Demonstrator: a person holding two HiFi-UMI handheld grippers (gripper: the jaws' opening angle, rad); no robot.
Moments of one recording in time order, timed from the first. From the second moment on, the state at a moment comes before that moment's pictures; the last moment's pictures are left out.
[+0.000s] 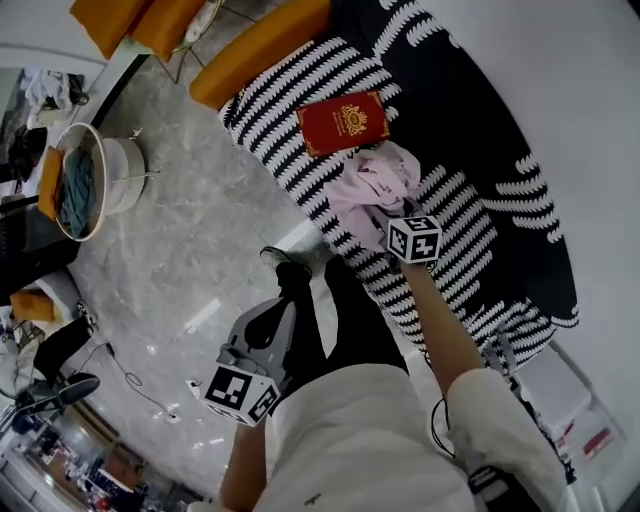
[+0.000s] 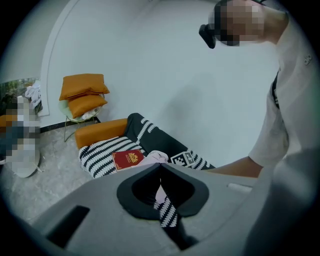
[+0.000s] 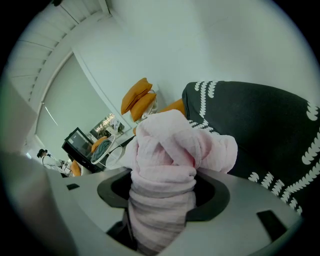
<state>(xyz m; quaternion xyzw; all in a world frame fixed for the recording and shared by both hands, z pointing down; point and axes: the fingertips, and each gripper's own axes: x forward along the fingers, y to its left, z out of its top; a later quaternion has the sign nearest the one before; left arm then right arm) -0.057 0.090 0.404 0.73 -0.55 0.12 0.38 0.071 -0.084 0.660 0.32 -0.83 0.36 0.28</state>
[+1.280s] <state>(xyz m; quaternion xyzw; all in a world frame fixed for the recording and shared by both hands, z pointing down) -0.029 0.109 0.505 0.71 -0.51 0.15 0.47 0.079 -0.121 0.835 0.32 -0.78 0.34 0.40</state>
